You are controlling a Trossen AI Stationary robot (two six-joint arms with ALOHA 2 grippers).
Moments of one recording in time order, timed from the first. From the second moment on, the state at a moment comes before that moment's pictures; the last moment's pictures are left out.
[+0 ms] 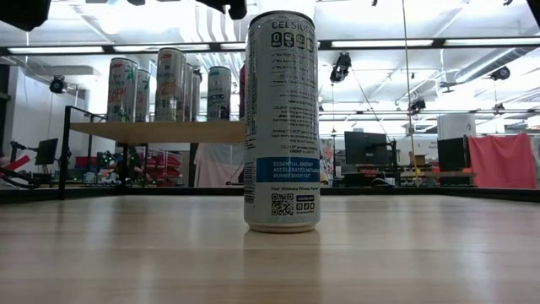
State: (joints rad) left arm -0.37 1.06 0.45 1.20 -0.56 0.34; right arm 0.08 1.91 1.52 0.42 0.10 -0.15
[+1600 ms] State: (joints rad) left arm -0.46 0.94 0.48 0.97 -0.77 0.36; right arm 0.09 1.85 1.52 0.24 0.37 -0.15
